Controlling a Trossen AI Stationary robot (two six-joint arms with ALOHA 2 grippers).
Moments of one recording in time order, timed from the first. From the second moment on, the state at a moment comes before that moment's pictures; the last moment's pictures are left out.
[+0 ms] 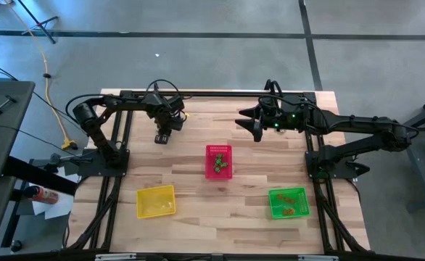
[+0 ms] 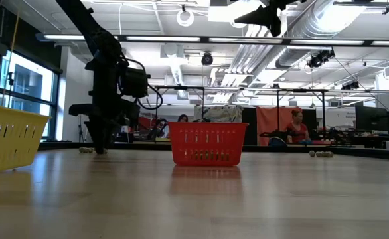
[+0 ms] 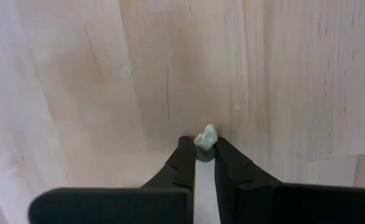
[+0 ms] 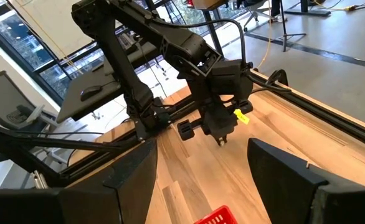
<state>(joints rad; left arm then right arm) 0.64 1.72 0.91 -0.75 0.07 0.77 -0.16 1.11 0.97 -0.09 0.05 0.44</state>
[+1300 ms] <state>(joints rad) 0.64 1.39 0.96 -0.67 0.24 0.53 -0.16 1.11 0.97 -0.06 0.09 0.29</state>
